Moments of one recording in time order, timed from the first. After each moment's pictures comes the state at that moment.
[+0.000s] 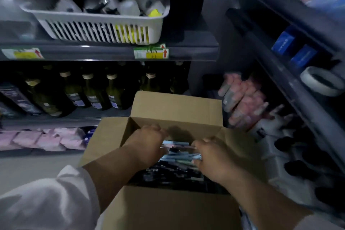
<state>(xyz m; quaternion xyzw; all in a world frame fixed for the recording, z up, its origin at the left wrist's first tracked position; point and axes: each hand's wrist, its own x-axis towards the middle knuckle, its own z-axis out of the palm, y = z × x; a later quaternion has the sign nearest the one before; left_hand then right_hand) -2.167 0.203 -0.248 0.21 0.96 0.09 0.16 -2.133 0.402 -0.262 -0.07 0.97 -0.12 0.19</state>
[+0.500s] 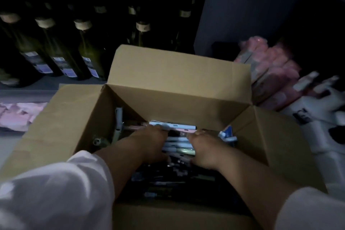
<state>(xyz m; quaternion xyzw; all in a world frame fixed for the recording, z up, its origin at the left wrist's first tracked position) -2.212 0.227 -0.414 0.24 0.93 0.05 0.28 -2.195 0.403 -0.408 -0.13 0.94 -0.02 0.31</state>
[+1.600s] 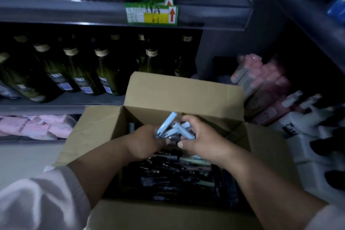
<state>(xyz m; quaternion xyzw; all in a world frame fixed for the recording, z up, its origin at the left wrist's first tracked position) -2.206 0.194 -0.324 0.06 0.87 0.40 0.30 -2.199 0.380 -0.325 -0.01 0.85 -0.47 0.25</state>
